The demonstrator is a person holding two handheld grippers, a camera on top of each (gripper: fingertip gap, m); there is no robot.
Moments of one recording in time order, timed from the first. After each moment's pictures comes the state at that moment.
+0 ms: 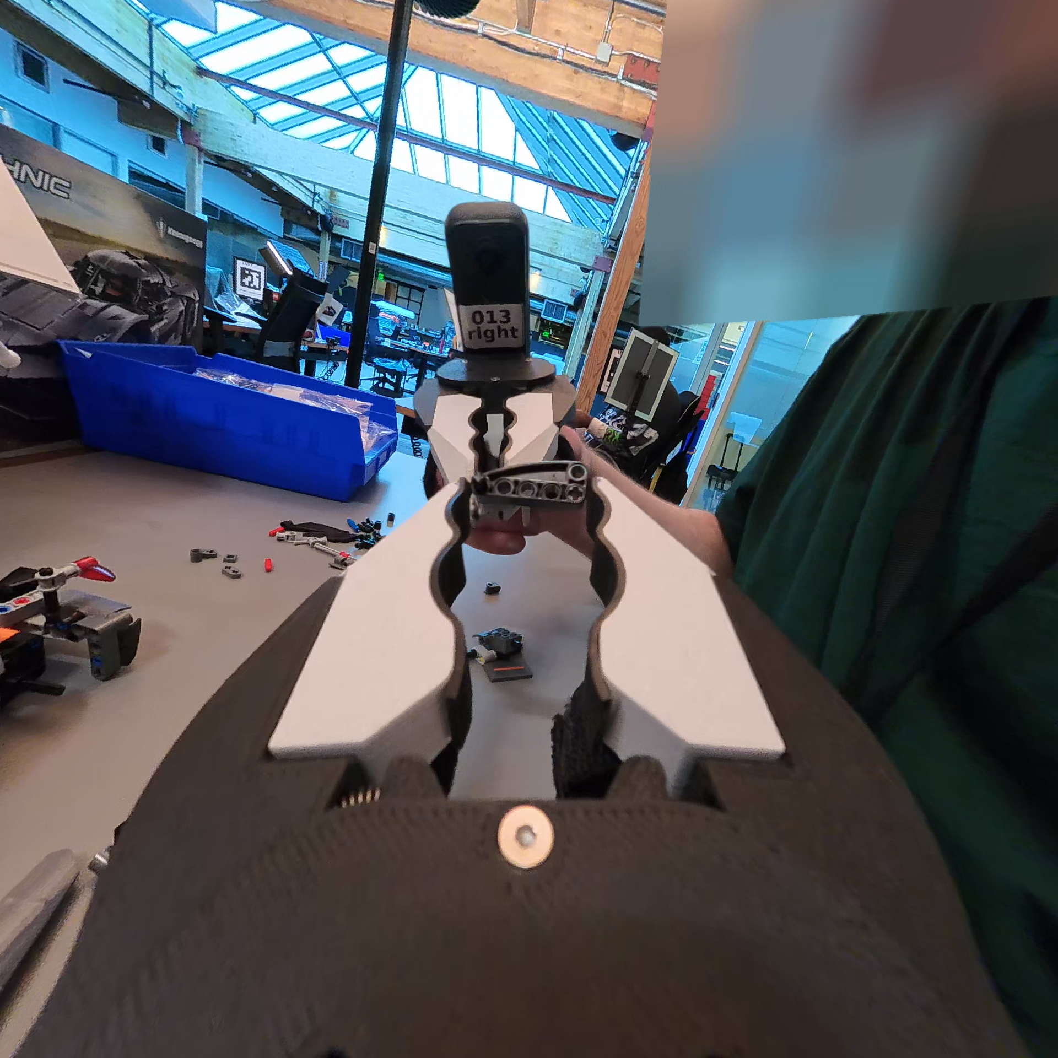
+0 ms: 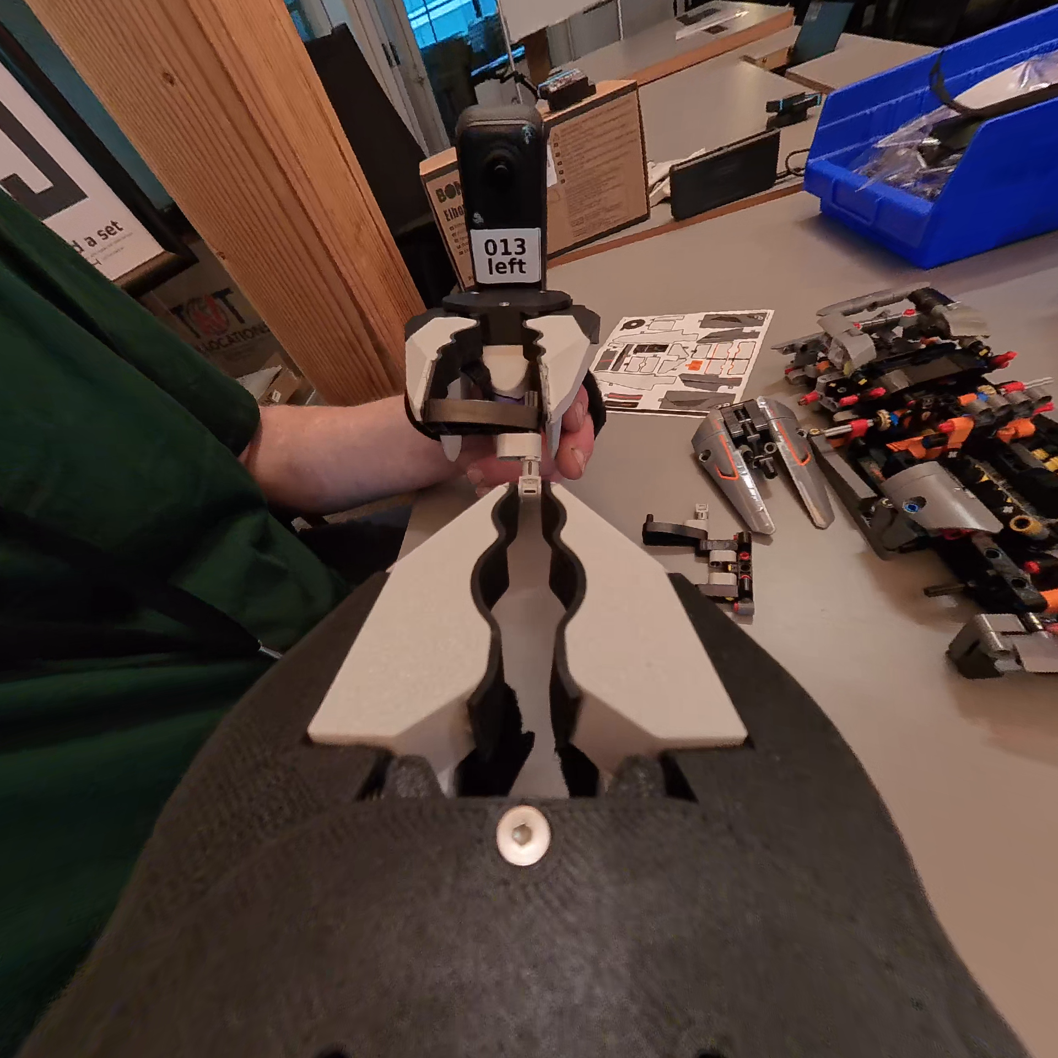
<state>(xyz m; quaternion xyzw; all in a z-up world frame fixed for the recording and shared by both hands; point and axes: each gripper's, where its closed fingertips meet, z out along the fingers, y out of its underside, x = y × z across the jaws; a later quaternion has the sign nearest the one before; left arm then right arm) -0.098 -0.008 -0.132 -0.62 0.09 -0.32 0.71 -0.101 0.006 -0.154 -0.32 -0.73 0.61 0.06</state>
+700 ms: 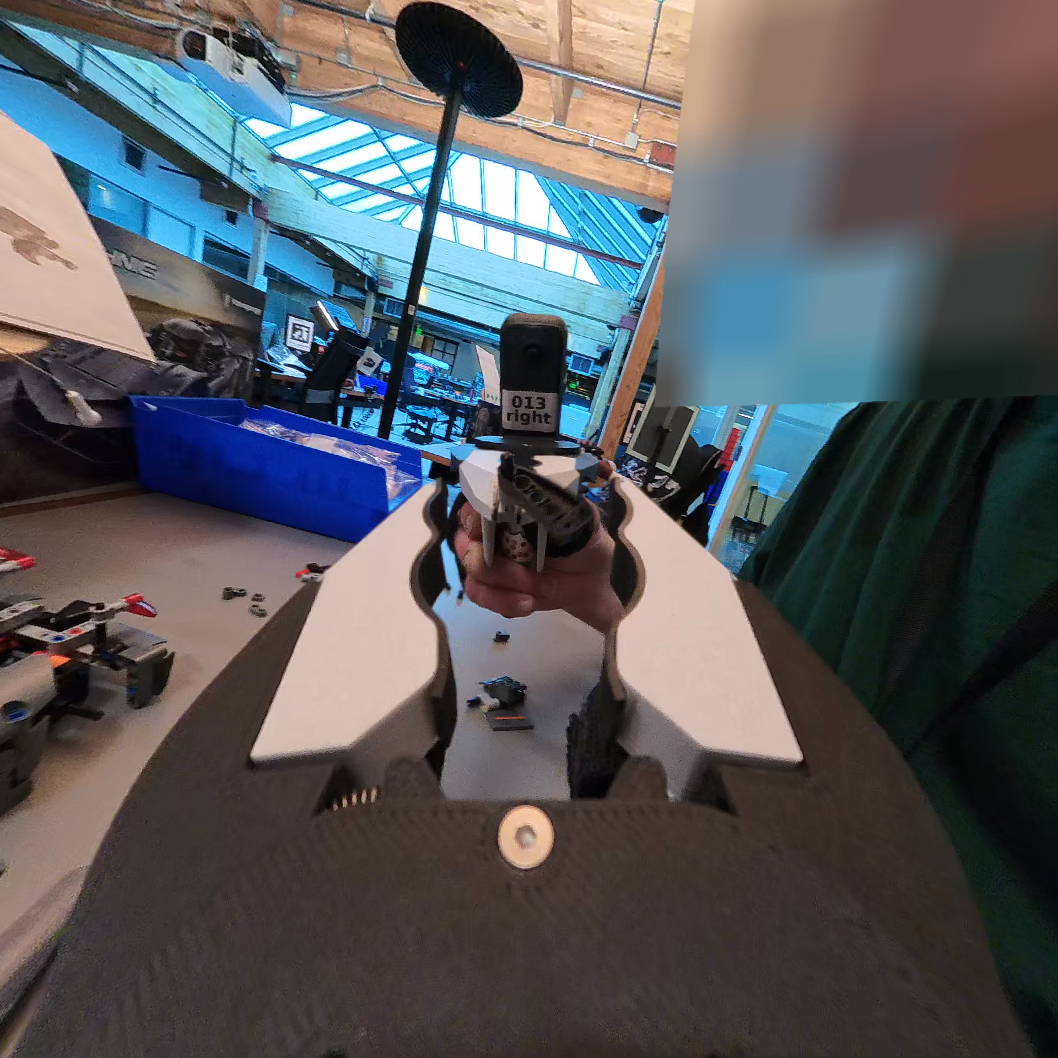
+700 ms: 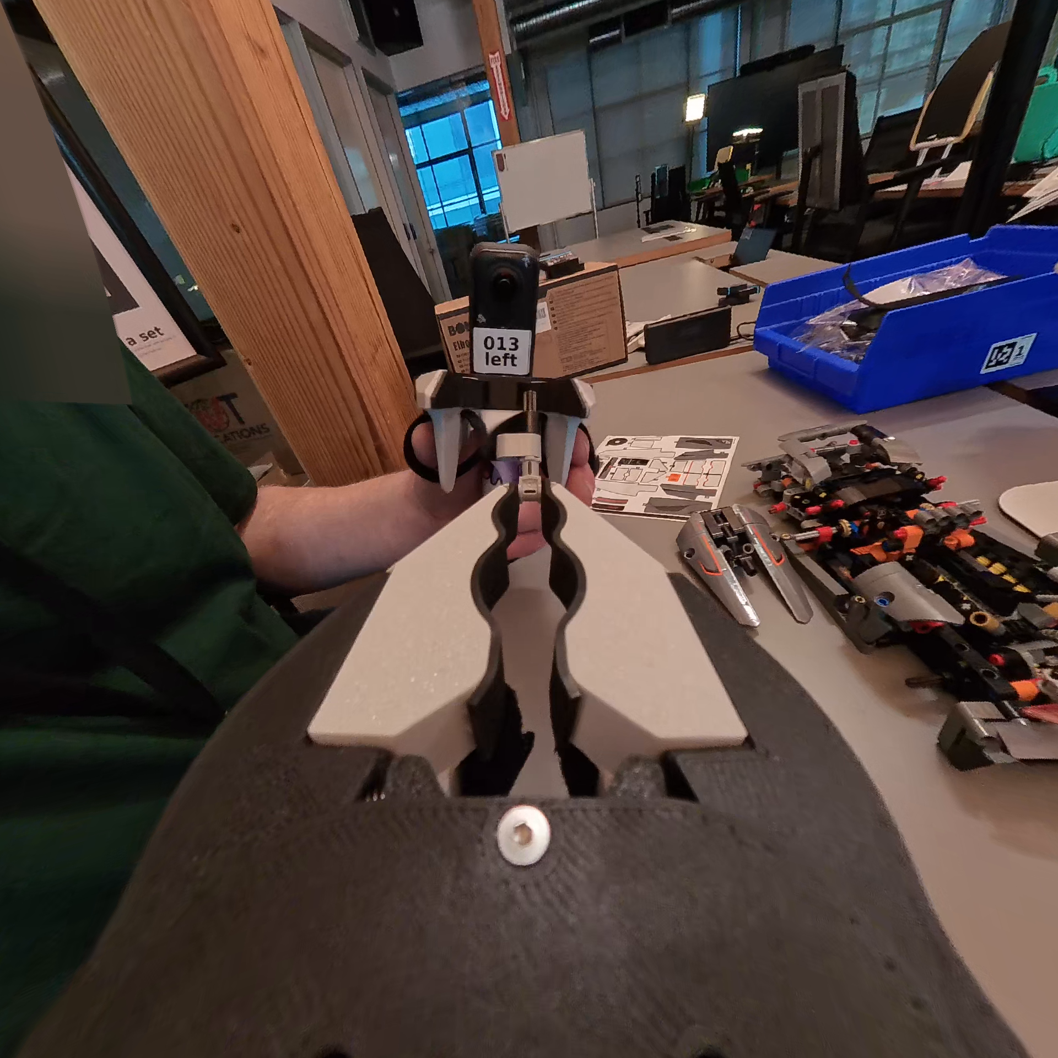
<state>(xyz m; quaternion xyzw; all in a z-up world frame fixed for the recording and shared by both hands) -0.109 -0.015 -0.105 -0.59 0.05 -0.31 0.75 -0.103 0.004 -0.125 -0.29 -0.66 0.68 0.13</state>
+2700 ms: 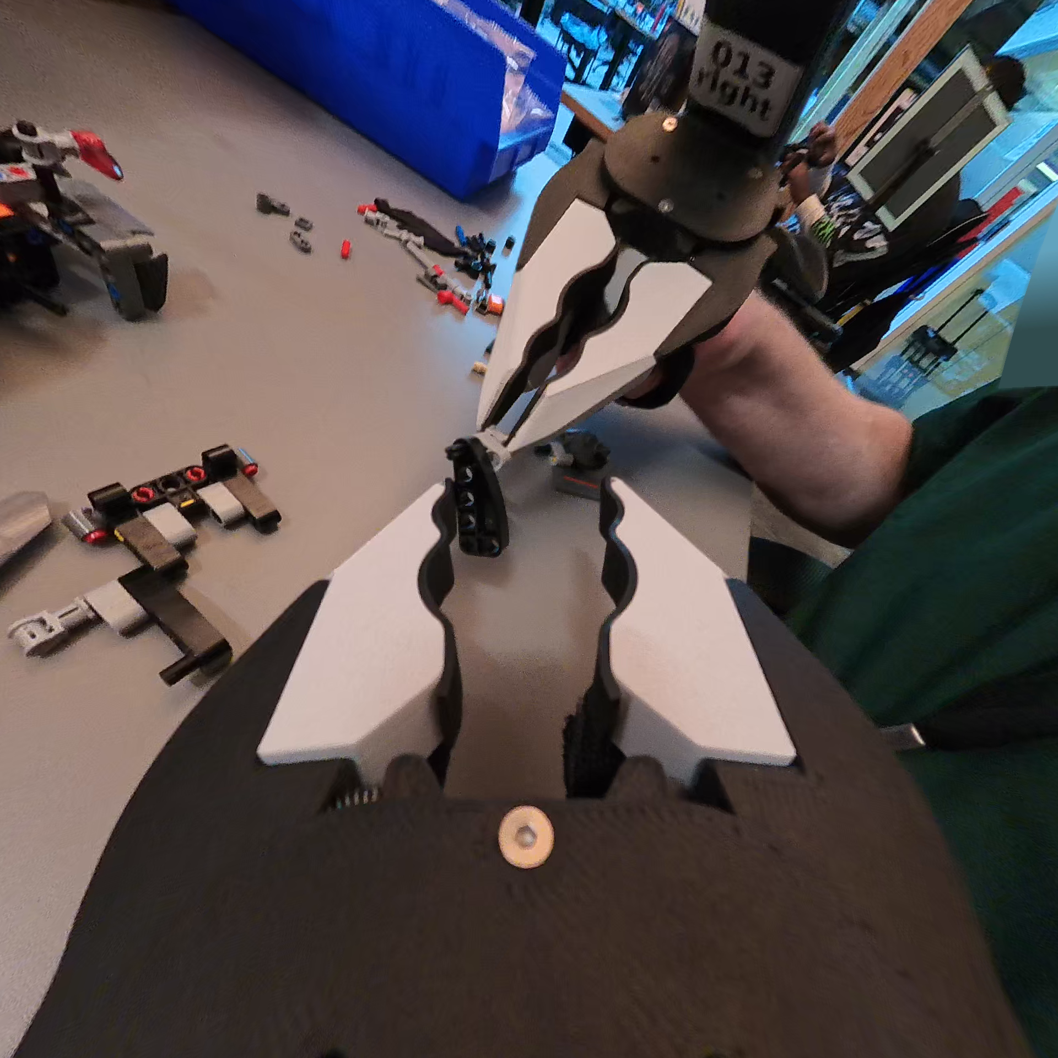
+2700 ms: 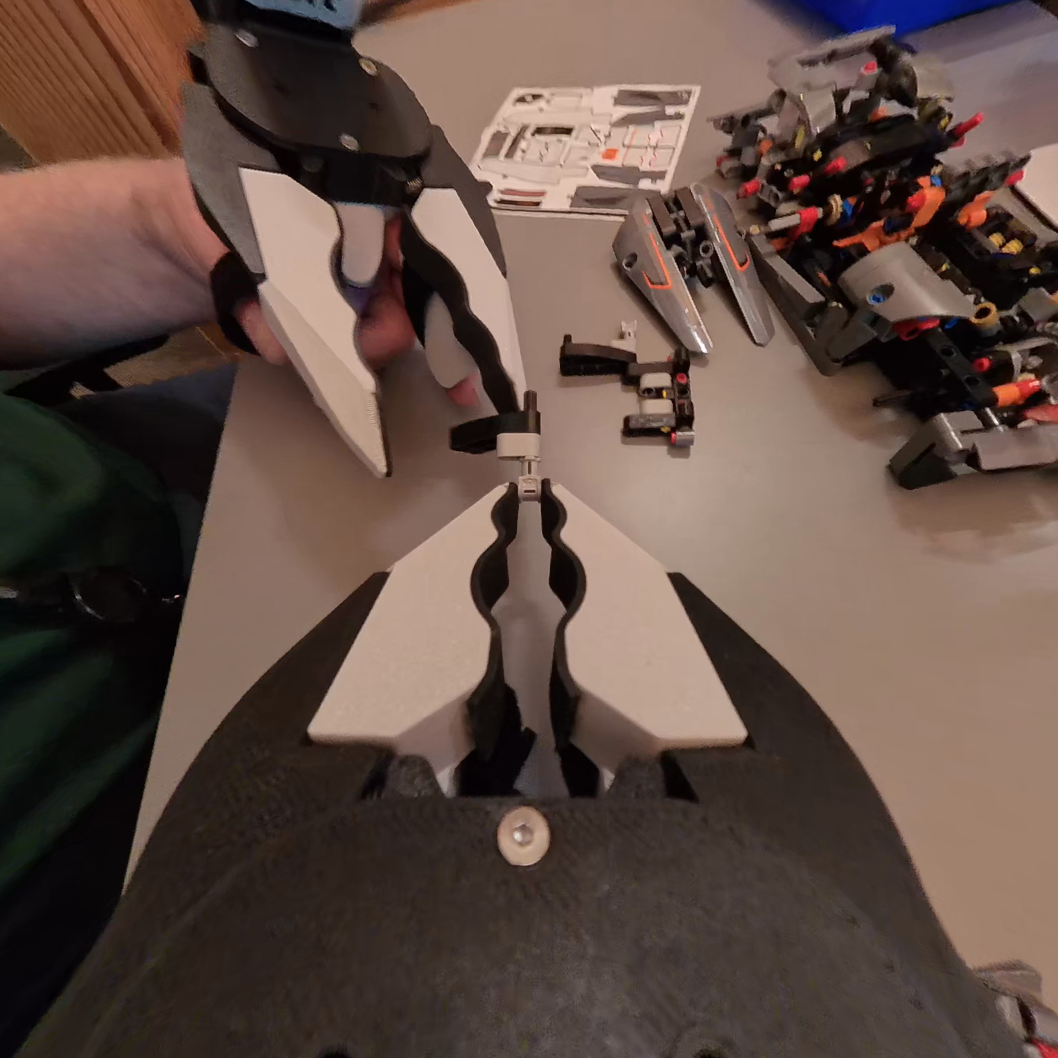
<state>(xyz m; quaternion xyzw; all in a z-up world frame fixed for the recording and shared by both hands) -0.085 0.012 -0.236 -0.81 -0.03 -0.25 0.53 -0.098 0.026 -0.244 -0.36 -0.79 0.47 0.14</state>
